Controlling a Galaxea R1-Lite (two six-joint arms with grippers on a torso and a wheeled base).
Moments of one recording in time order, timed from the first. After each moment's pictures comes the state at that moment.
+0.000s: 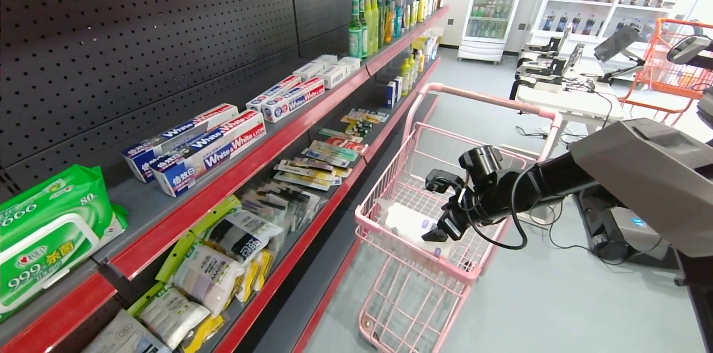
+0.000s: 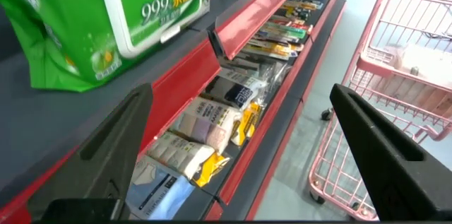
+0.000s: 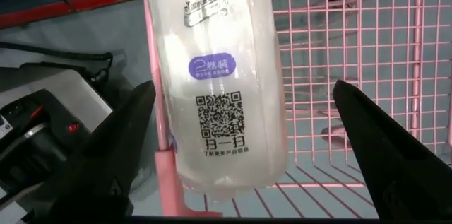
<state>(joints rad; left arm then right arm) 0.00 0.00 0.00 0.00 0.03 0.00 0.26 2.35 -1.38 -0.02 0.25 -0.57</state>
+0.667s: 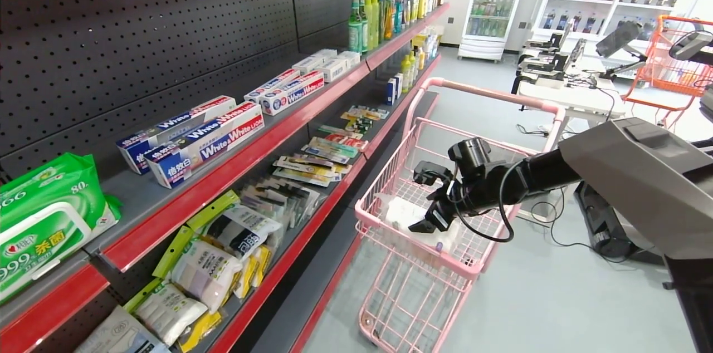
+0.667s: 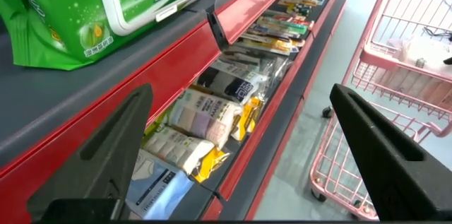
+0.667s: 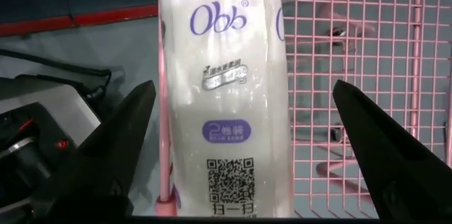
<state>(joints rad) 0.00 0.00 0.00 0.00 0.03 0.00 0.30 2.39 -1.49 -0.01 0.30 -0.60</state>
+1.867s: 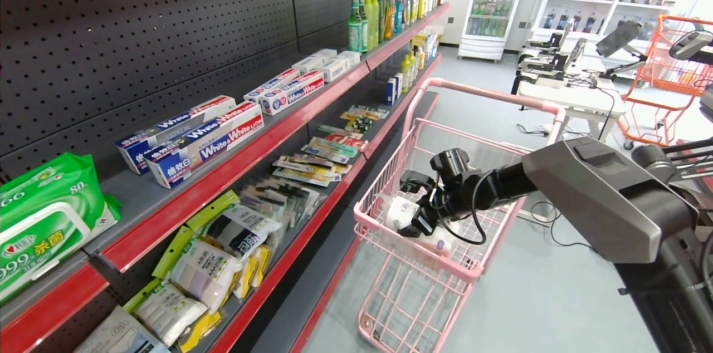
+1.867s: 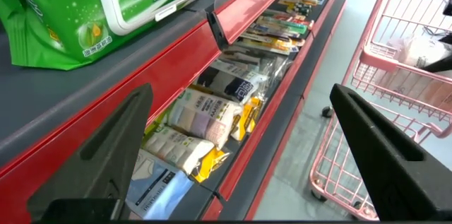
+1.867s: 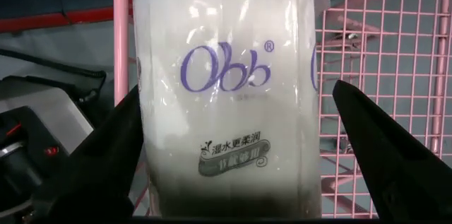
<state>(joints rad) 0.00 0.00 0.00 0.00 0.03 0.00 0.33 2.55 -1.66 0.04 0.29 -0.60</state>
